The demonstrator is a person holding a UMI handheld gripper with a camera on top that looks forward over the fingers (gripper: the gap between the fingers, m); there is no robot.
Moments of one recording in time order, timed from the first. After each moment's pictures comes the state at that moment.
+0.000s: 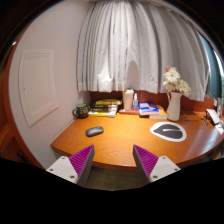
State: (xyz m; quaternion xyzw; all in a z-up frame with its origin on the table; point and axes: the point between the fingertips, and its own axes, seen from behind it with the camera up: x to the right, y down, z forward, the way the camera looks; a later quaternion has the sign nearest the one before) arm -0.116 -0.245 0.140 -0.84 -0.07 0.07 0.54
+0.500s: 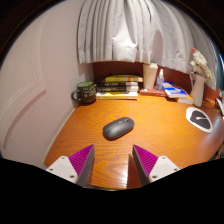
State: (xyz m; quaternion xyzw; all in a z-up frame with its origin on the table) arm -0.279 -0.104 0.015 -0.89 -0.04 0.05 0.45
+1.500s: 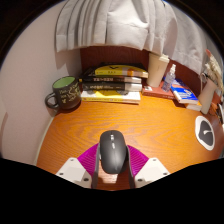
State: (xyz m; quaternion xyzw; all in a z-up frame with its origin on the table) arm -0.270 0.019 -0.018 -0.93 -0.03 0.00 0.37
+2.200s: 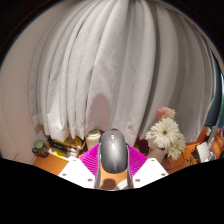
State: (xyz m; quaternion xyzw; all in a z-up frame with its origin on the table) arm 0.016 0.078 0.319 -0.84 -0.05 -0.04 0.55
